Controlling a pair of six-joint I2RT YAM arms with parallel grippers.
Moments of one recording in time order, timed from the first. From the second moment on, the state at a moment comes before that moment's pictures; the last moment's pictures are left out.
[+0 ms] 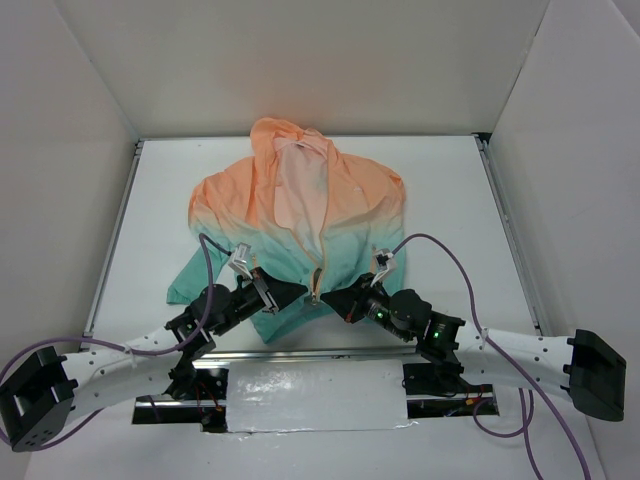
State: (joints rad) left arm -0.89 0.84 0.20 0.57 -0.03 -1.06; right arm 1.11 0.80 0.24 0.43 0.24 0.85
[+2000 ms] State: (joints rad) left arm -0.91 0.91 0.20 0.49 0.12 -0.84; right arm 1.07 0.91 0.40 0.08 0.21 0.94
